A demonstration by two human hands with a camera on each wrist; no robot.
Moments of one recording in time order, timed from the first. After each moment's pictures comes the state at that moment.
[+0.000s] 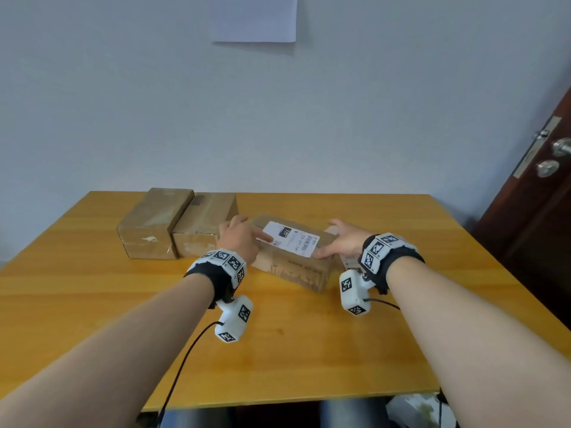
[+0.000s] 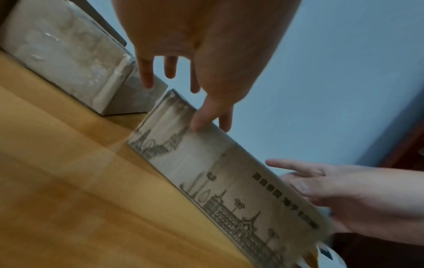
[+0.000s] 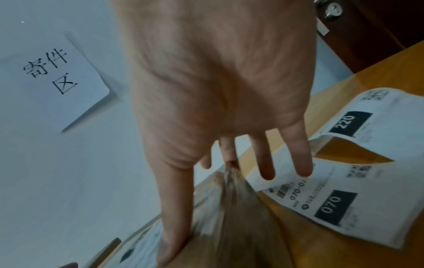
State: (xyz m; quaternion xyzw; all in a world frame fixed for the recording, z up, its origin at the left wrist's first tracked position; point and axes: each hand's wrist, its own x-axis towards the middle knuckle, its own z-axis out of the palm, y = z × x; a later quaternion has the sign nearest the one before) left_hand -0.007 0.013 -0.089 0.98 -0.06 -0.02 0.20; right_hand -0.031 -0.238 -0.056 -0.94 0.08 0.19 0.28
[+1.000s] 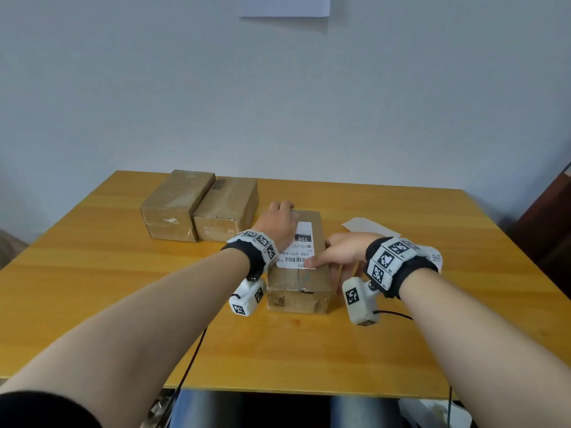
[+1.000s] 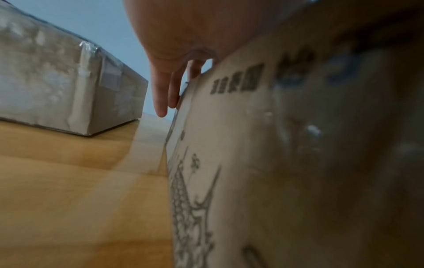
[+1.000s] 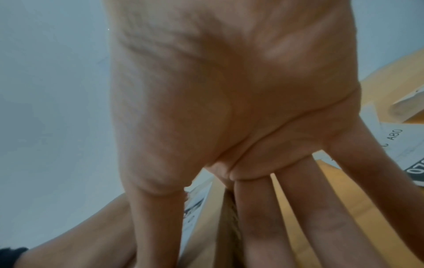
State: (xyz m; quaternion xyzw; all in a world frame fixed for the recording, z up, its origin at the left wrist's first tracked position) left_hand 0.017 -0.012 -0.106 0.96 -0.14 0.03 0.24; right_hand -0.049 -0.184 -0.048 -0.89 0.01 0.38 0.24
